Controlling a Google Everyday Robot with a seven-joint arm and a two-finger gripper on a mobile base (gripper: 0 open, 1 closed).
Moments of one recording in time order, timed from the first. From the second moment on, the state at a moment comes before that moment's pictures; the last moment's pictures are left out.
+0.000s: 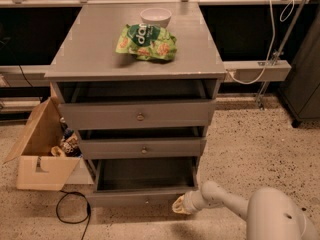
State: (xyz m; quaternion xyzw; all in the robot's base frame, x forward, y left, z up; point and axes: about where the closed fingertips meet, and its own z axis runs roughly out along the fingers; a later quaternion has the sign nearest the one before) arm 0.541 -0.088 0.125 -0.69 0.64 0.19 0.27
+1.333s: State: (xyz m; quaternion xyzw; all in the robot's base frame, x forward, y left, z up) arm 0.585 -0.049 0.097 -0.69 0.63 0.18 0.32
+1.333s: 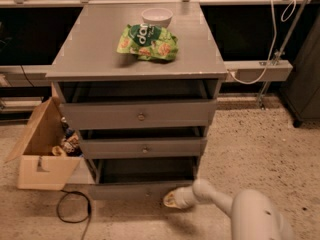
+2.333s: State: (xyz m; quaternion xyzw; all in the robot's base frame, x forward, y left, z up) arm 0.625 -0.047 0.105 -0.67 0.63 0.13 0.36
